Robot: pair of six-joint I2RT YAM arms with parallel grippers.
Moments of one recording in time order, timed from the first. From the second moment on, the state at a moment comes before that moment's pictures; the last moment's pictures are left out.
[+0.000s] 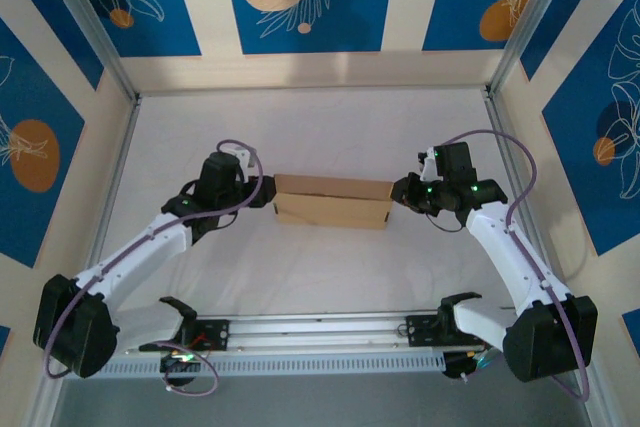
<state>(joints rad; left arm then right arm) -0.50 1.16 0.79 -0.28 0.10 -0.48 0.19 1.10 0.89 -0.75 -0.41 0.57</state>
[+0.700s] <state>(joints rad) -0.50 0.97 0.60 -0.18 0.14 -0.64 0.38 0.96 0.85 -0.83 -0.23 0.59</state>
